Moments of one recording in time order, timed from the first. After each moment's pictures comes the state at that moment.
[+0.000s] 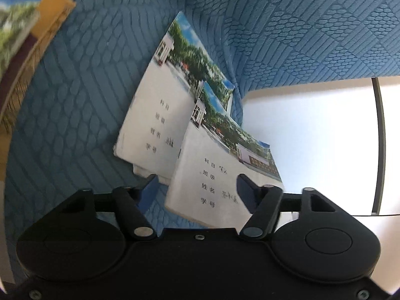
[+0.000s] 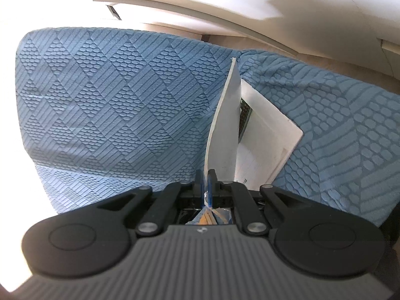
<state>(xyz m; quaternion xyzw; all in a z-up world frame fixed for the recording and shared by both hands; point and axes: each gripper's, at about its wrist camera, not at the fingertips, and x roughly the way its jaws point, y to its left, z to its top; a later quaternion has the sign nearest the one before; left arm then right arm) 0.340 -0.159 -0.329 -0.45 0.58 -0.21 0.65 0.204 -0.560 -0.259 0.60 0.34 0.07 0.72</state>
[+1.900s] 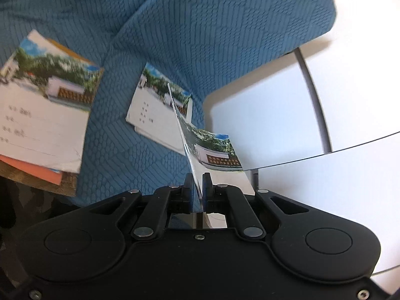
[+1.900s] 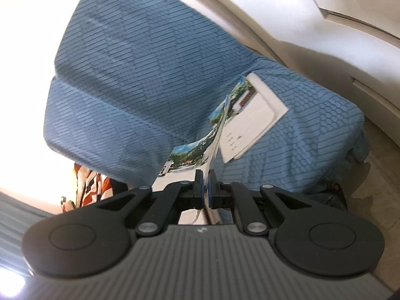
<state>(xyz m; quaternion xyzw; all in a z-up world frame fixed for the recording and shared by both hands) 0.171 -0.087 -0.104 -0.37 0.50 -0.20 0.76 0.079 -0.498 -0.119 0.44 0.37 0.07 0.81</state>
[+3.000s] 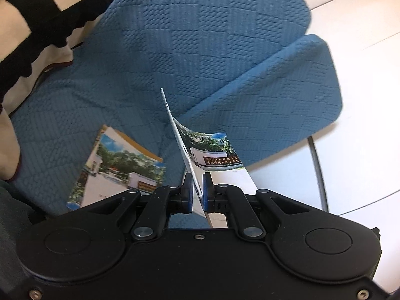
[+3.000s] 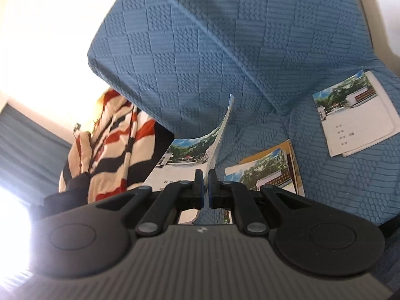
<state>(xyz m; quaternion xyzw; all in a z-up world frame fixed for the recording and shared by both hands) 0.179 0.099 -0.070 -0.39 0.43 -0.11 0.81 0.176 -0.315 -0.062 0.32 0.43 0.21 0.82</state>
